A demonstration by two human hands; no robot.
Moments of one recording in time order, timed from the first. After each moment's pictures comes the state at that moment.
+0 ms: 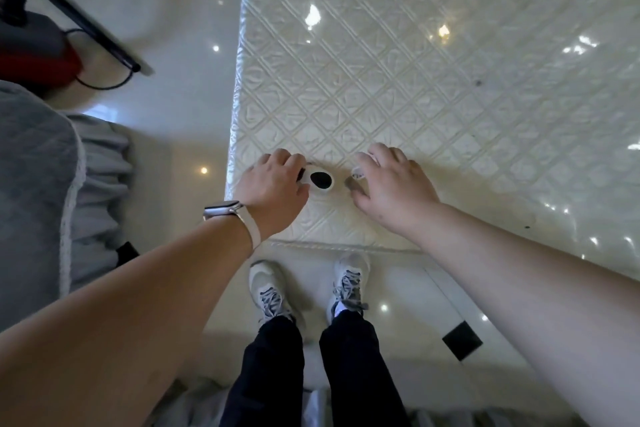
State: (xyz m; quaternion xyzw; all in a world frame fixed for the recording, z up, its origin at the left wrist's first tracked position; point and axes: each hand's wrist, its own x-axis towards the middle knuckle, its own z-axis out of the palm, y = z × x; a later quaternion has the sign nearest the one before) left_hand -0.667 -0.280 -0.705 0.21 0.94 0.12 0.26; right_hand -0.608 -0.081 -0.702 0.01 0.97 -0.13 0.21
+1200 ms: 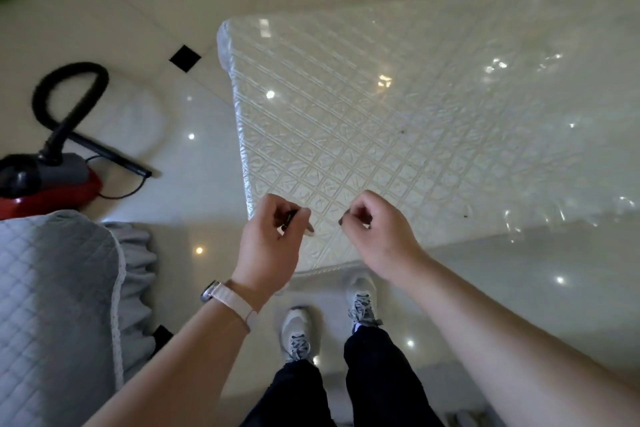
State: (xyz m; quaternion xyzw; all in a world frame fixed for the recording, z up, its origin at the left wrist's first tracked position) left_hand -0.652 -0.300 -0.525 0.09 0.83 0.52 0.21; right_hand -0.573 -0.138 -0.512 0.28 0.80 -0.53 0.04
